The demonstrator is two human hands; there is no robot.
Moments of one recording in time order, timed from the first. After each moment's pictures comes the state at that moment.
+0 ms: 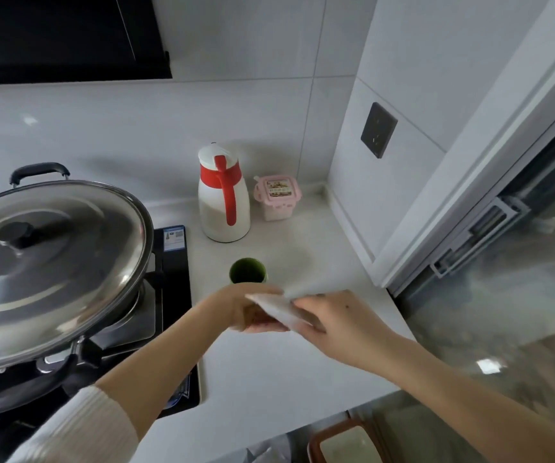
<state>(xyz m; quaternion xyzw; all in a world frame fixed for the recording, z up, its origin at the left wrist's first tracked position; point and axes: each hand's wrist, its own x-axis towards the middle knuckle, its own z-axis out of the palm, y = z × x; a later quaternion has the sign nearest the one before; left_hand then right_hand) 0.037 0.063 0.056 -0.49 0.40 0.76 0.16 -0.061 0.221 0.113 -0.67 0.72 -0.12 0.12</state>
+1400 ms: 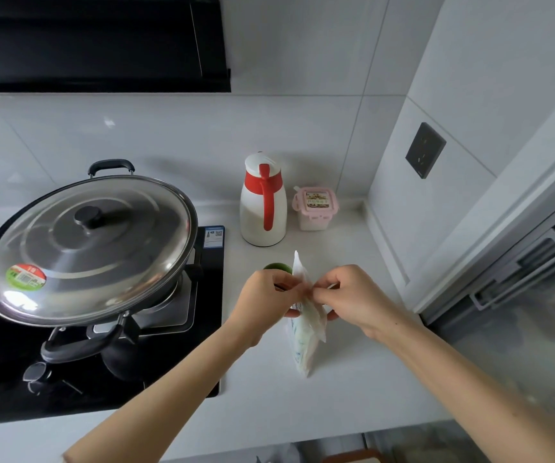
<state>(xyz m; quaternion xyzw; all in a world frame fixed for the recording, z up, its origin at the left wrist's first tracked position) 0.068 0.114 0.112 -0.44 0.63 0.60 -0.22 -0.058 0.177 0.134 -0.41 0.76 -0.31 0.39</state>
